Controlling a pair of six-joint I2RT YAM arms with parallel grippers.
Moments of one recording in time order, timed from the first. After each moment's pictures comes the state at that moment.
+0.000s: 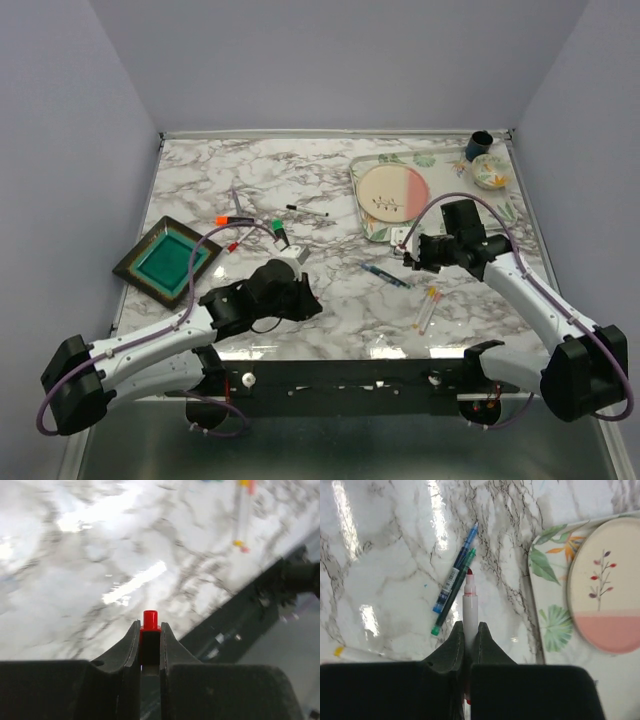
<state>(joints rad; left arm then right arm) -0.98 0.95 0.57 -0.27 0.07 -0.73 0.30 1.13 0.80 -0.61 -0.57 -1.17</state>
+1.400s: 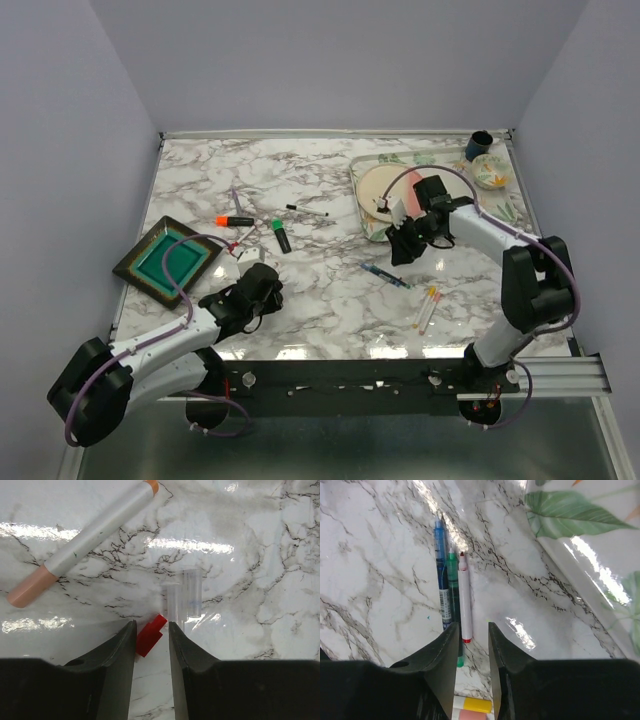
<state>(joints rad) -0.74 0.96 0.33 -0.22 -0.29 -0.84 0.30 1.69 1.08 -0.65 -0.51 -0.55</state>
